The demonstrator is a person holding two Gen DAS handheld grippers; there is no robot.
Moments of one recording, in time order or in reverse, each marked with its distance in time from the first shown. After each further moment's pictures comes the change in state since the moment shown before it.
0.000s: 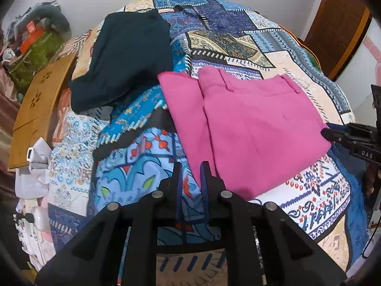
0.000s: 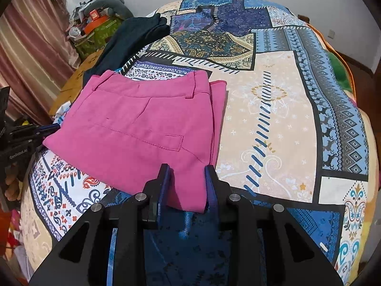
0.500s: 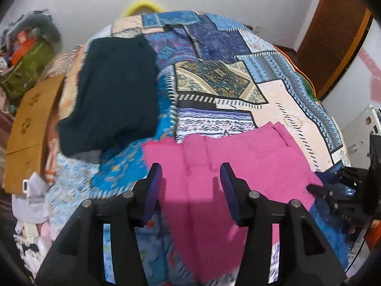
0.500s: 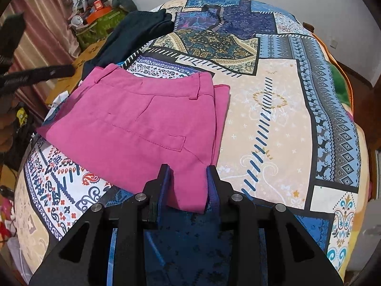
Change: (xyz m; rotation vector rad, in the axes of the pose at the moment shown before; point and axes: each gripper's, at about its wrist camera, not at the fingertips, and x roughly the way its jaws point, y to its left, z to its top) left arm 0.012 -0.016 0.085 0.008 -0.032 -0.072; right arm 0.001 0.010 0.006 -0.081 0.028 -0.048
